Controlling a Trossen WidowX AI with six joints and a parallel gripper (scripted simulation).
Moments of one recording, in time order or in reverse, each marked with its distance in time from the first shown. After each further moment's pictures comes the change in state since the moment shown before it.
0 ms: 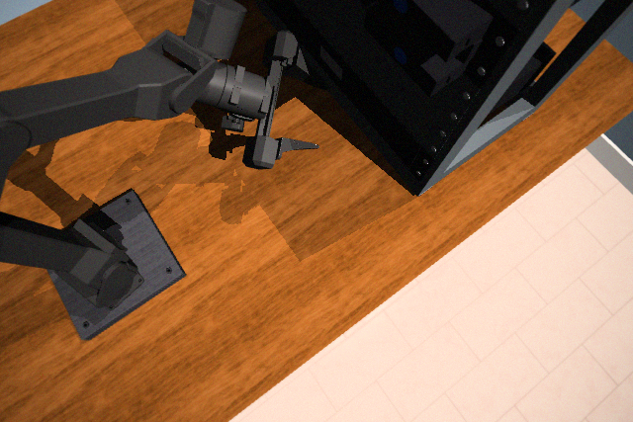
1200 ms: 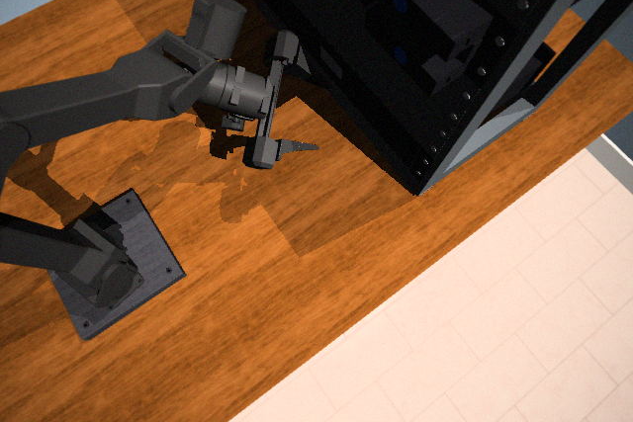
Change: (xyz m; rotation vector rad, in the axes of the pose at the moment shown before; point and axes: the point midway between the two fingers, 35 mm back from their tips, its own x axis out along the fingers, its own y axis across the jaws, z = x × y) arm 0.000 0.000 -0.001 0.019 -0.001 -0.002
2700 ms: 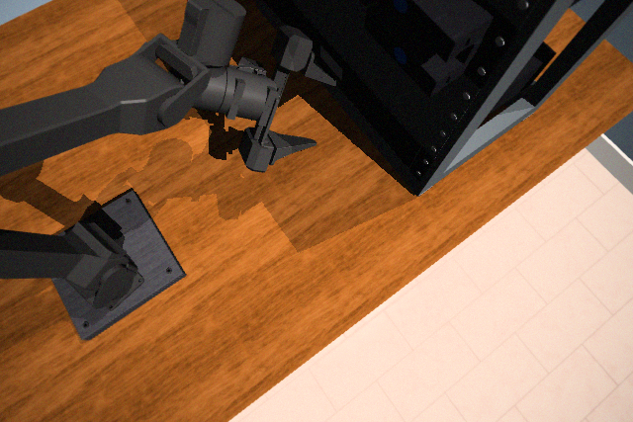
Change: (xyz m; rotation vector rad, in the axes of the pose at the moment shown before) arm -0.007 0.003 -0.027 0.564 -0.061 -0.065
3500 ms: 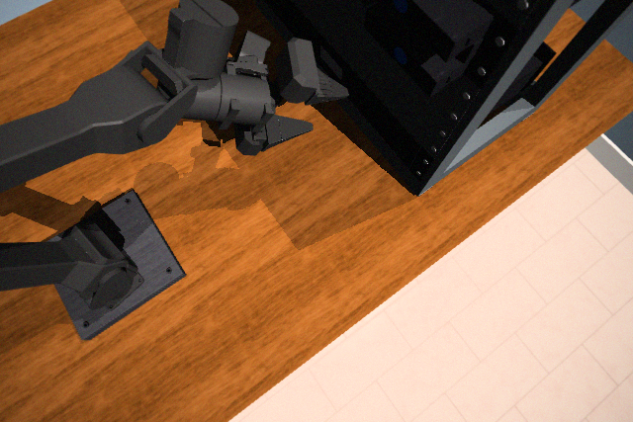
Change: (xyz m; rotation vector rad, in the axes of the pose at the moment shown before) arm -0.015 -0.012 -0.027 0.614 -0.090 -0.049
